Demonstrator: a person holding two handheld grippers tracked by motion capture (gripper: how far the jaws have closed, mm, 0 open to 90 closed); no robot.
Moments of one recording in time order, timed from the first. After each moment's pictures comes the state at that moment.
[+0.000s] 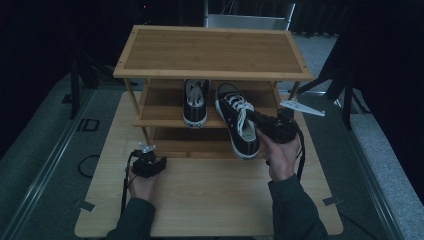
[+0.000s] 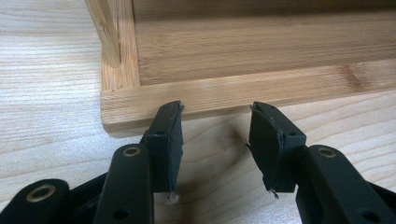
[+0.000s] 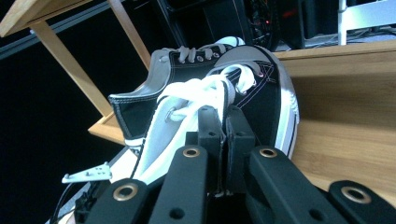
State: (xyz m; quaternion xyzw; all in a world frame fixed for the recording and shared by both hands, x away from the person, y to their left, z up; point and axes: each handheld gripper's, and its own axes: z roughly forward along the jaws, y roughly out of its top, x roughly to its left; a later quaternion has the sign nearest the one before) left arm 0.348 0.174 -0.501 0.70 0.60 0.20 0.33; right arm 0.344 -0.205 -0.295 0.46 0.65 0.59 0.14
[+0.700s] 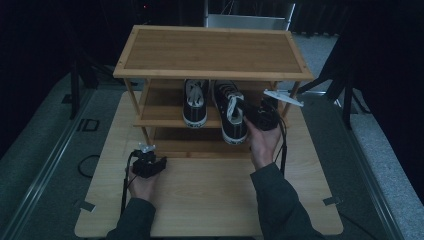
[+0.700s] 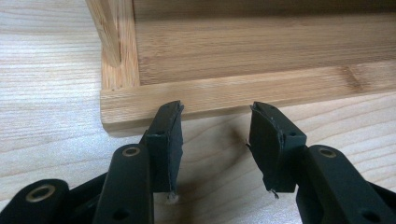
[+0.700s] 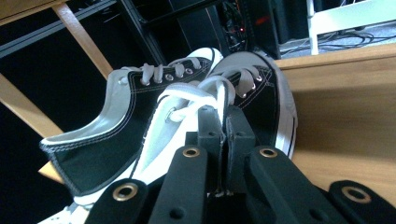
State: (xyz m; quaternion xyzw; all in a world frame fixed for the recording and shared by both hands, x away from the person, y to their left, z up) left arm 0.348 0.175 -0.501 0.70 0.60 0.20 0.33; right arm 0.389 -0.173 -0.308 0.50 0.62 0.58 0.17
